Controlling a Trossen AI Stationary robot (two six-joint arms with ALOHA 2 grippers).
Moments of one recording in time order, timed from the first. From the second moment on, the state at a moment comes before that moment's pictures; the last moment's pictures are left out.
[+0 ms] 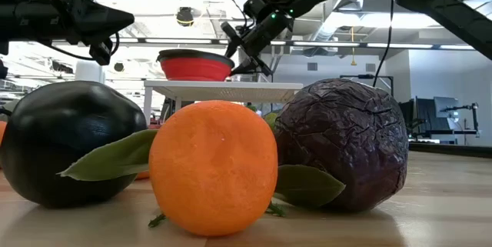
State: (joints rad) left arm 0.07 0.17 0.01 0.27 0.00 -0.30; right arm -0.57 2.23 2.17 -0.60 -0.19 0.60
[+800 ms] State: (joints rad) left arm 0.02 0.19 0.02 0.35 0.03 -0.05; right arm 0.20 1.80 1.87 -0.96 0.88 0.18
